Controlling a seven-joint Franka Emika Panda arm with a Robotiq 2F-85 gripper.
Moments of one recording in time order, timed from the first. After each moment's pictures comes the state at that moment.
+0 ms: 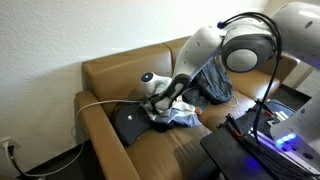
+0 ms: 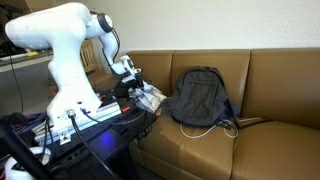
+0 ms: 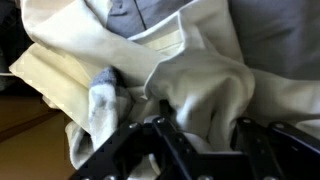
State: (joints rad) arm 0.71 1.31 -0.14 -1.38 -0.24 2.57 0.48
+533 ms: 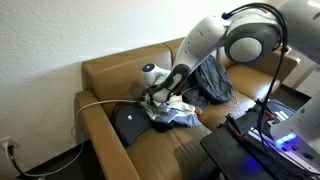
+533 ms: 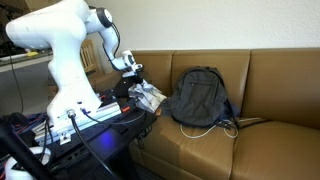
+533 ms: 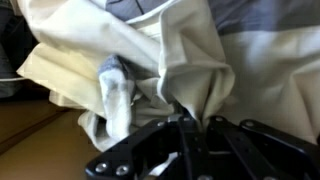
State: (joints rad) arm 0.69 1.22 -0.14 -1.44 -0.16 2.60 0.51
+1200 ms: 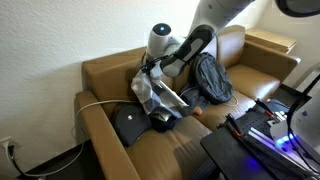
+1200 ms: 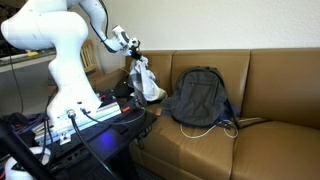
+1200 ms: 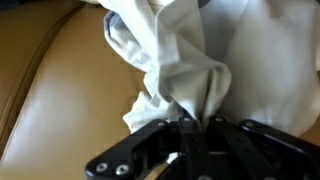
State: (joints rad) arm 0.93 0.78 -0.43 -1.85 -0.22 2.96 0.72
